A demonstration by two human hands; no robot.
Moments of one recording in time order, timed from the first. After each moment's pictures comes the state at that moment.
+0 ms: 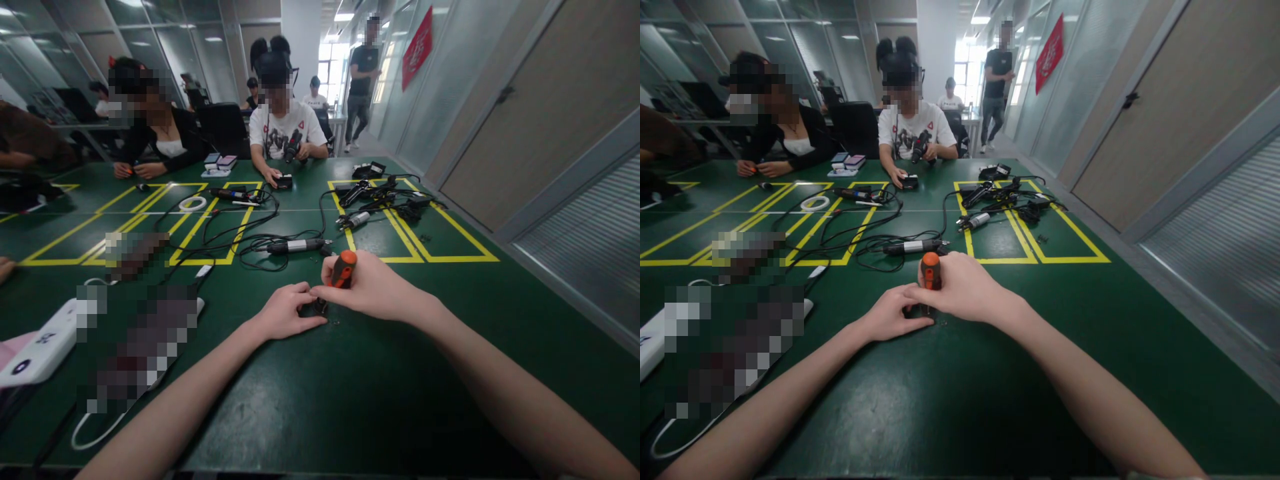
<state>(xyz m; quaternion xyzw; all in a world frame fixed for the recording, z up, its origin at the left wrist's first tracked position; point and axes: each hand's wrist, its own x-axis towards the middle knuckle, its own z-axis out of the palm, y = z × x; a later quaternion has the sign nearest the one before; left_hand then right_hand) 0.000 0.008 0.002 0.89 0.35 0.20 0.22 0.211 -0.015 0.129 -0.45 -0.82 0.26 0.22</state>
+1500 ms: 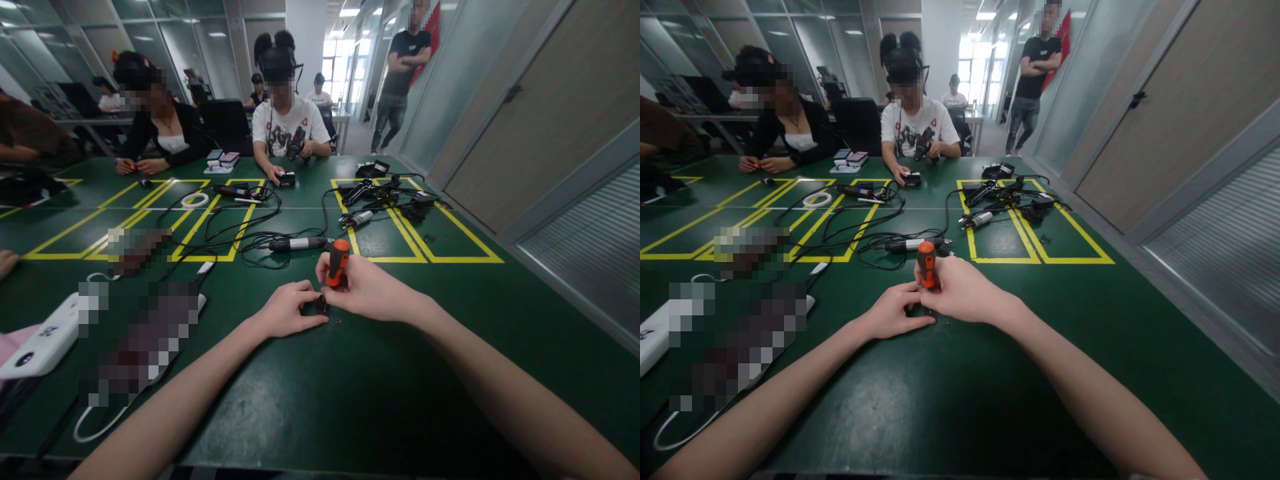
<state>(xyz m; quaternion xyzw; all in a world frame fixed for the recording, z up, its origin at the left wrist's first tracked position) 0.002 0.005 0.008 0.89 0.35 0.20 0.23 0.209 -0.013 0.121 -0.41 -0.82 0.33 0.21</state>
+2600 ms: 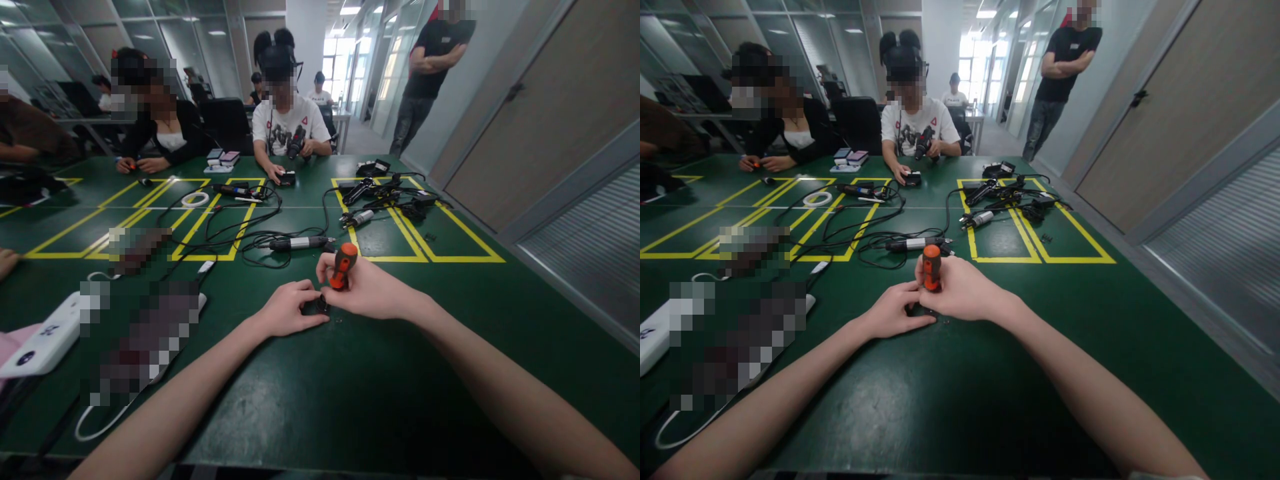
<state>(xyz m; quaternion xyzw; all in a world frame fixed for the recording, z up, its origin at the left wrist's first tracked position) 0.002 0.006 0.006 0.89 0.35 0.20 0.21 0.209 -0.012 0.118 -0.41 -0.81 0.35 0.22</state>
